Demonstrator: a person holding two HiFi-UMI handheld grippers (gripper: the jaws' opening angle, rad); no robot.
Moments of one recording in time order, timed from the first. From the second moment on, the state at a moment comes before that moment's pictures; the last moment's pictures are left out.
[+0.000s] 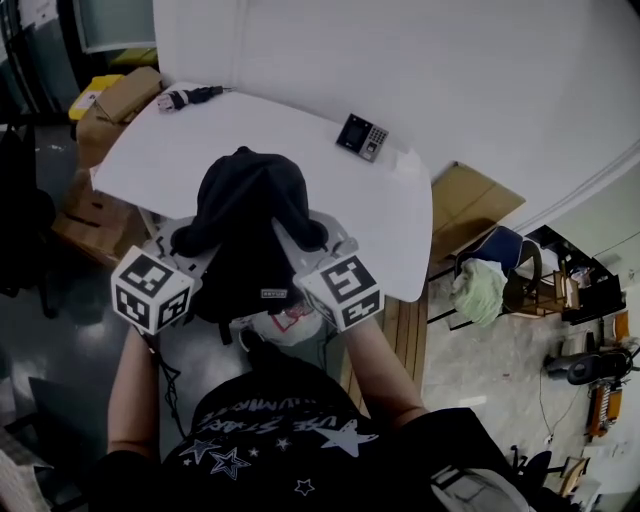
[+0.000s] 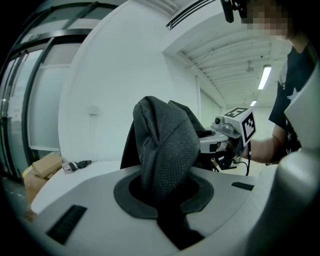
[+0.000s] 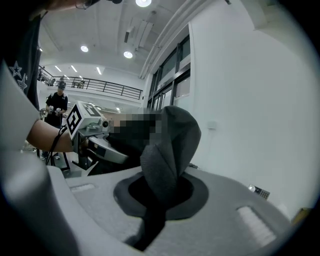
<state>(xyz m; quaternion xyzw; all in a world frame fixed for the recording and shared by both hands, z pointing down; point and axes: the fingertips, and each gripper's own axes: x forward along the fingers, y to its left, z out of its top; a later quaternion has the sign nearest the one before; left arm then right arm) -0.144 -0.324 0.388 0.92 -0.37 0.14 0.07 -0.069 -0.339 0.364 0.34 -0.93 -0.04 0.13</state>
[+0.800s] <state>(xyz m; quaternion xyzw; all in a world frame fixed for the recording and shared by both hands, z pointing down) -0.183 -0.483 0.345 0.91 -0.39 0.13 0.05 -0.106 -0.501 0.319 0.31 -0.94 -0.06 0.09</state>
